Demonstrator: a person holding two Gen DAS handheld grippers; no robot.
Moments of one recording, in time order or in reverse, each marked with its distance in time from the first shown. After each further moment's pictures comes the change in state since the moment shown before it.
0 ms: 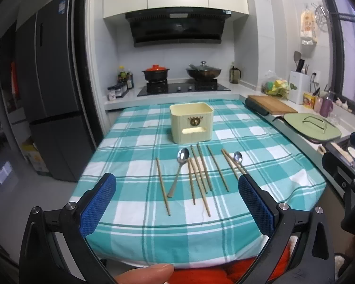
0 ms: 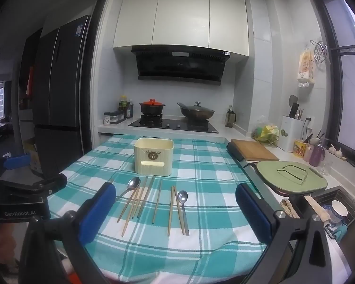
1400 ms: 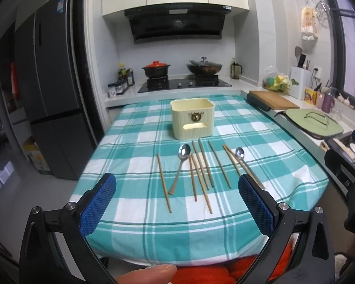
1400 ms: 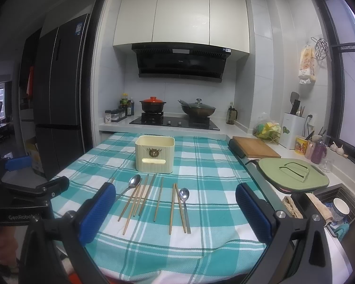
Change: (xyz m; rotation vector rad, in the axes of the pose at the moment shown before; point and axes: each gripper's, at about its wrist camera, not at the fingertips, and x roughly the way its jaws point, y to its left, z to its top) left arm 0.008 -0.001 -0.008 0.010 0.020 0.009; right arm 0.005 0.000 -0.001 0.007 0.013 0.007
